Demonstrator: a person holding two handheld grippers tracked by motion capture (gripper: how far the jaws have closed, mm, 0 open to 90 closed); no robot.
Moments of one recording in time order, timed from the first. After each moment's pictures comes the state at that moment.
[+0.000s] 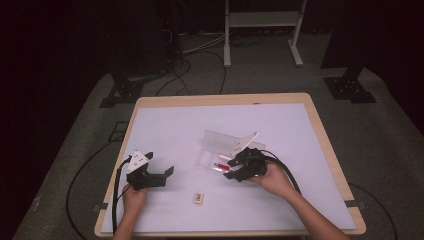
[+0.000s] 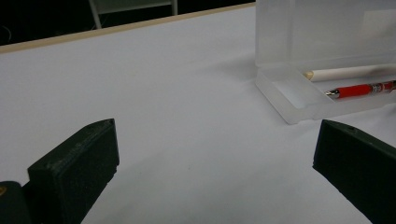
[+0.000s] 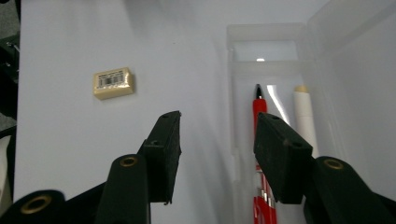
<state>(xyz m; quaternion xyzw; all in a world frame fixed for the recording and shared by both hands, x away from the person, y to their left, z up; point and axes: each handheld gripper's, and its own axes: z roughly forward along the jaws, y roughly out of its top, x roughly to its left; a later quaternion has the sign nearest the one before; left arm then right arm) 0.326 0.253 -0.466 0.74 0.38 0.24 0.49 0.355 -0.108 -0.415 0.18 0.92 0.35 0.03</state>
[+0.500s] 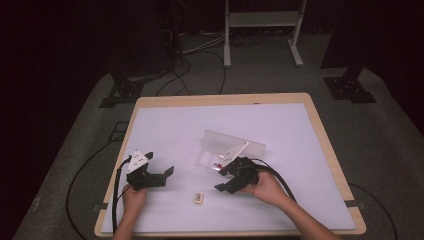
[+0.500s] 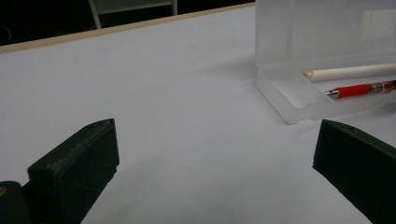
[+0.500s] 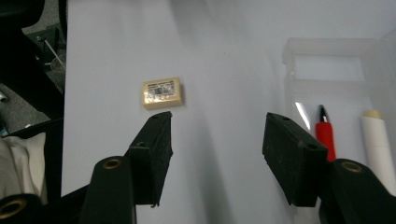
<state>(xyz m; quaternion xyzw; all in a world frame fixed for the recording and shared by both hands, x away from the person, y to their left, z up) 0.326 0.253 -0.466 0.74 0.38 0.24 0.49 0.332 -0.081 -0.418 0.14 0.92 0.36 0.00</state>
